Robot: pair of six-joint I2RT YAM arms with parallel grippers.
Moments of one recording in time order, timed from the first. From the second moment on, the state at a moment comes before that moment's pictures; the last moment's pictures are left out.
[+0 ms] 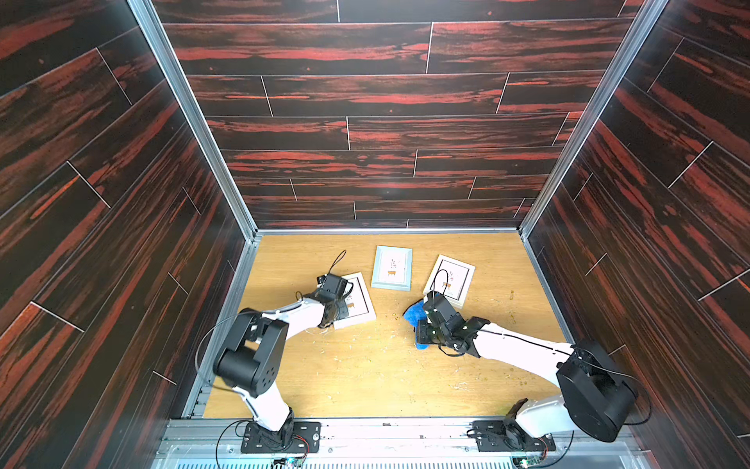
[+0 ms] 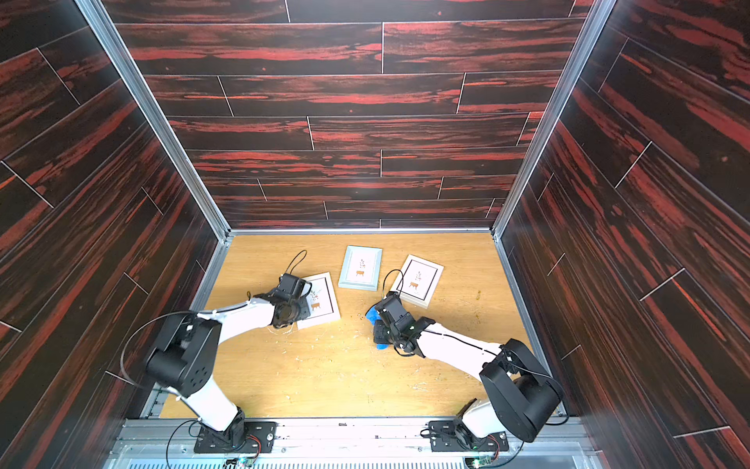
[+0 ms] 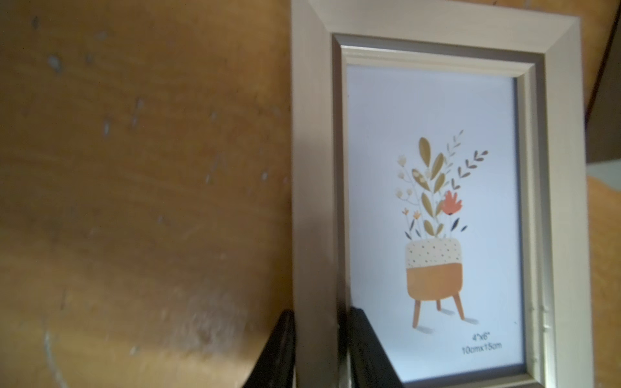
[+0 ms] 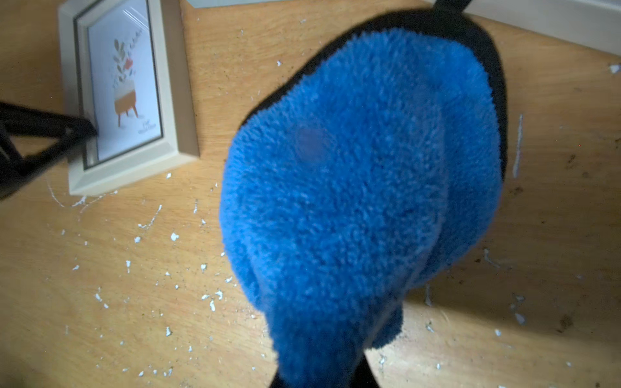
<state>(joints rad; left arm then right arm) -0.34 1.77 0.99 -0.29 -0.17 -0.62 0.76 1.45 0.75 -0.27 0.05 0.69</state>
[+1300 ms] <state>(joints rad) -0.54 1.22 0.57 0.00 0.18 -0.67 0.92 1.35 0.68 -0.10 -0.02 0.52</state>
